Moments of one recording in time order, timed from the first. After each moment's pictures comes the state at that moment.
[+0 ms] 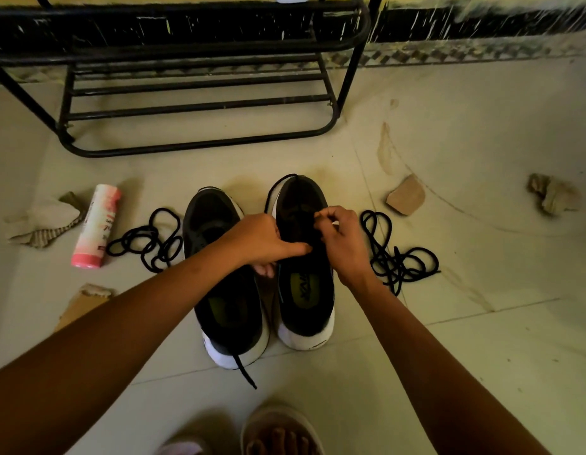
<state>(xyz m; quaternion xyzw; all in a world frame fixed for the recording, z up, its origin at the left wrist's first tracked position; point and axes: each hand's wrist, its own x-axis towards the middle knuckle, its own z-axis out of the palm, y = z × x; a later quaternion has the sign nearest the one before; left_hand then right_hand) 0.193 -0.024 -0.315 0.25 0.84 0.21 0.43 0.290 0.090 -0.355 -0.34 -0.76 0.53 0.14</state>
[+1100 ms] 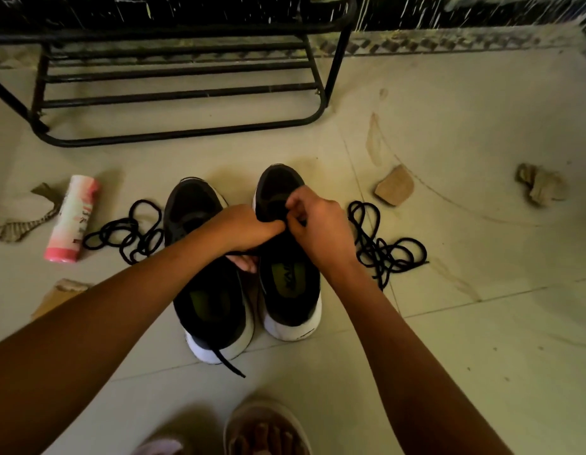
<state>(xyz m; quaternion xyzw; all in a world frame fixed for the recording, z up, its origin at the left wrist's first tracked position) 0.200 -0.016 -0.302 0.16 0.86 0.19 0.45 0.288 0.084 -0.334 -0.23 -0.91 0.32 0.10</state>
